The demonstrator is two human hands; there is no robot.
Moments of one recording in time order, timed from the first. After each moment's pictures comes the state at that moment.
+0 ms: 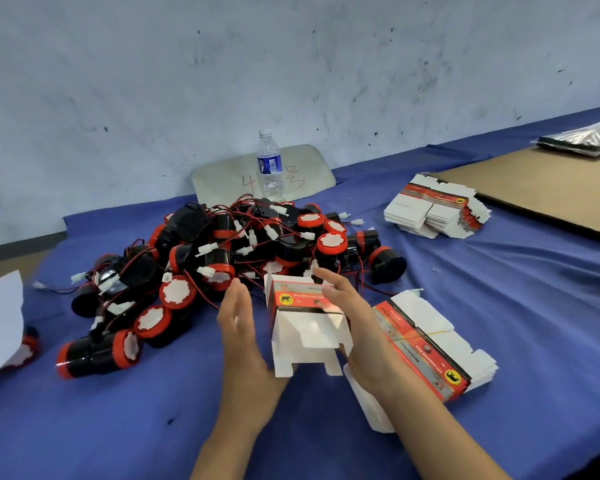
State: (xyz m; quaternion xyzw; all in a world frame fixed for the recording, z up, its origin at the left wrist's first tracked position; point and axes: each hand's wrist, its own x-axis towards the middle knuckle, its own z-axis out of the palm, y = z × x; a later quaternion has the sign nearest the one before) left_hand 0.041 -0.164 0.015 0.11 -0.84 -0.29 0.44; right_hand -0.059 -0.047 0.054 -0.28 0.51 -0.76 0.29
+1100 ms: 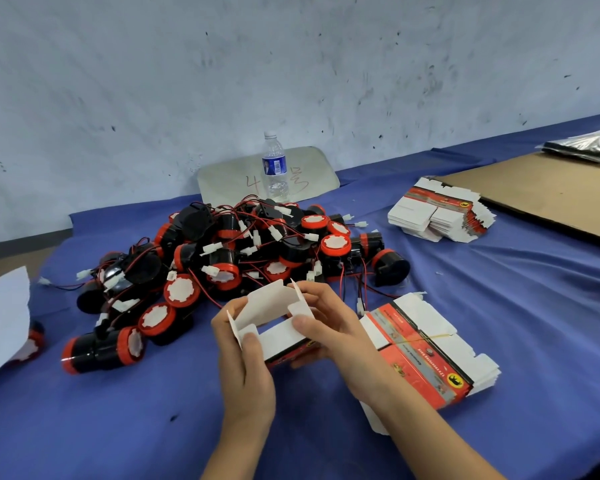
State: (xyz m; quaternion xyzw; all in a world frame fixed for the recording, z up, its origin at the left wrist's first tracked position) left_hand 0.046 -0.139 0.038 0.20 -0.68 -0.51 0.49; right_hand -0.047 -0.051 0.051 -0.37 0.51 -0.72 0.29
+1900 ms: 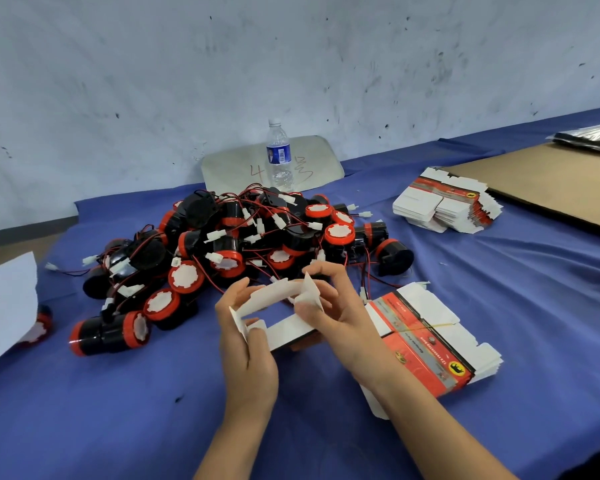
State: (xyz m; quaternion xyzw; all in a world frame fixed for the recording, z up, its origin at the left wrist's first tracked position) left_hand 0.047 -0.142 0.033 0.19 -0.68 -0.50 0.50; right_hand -0.049 -0.054 0.047 -0.40 0.51 -0.73 0.24
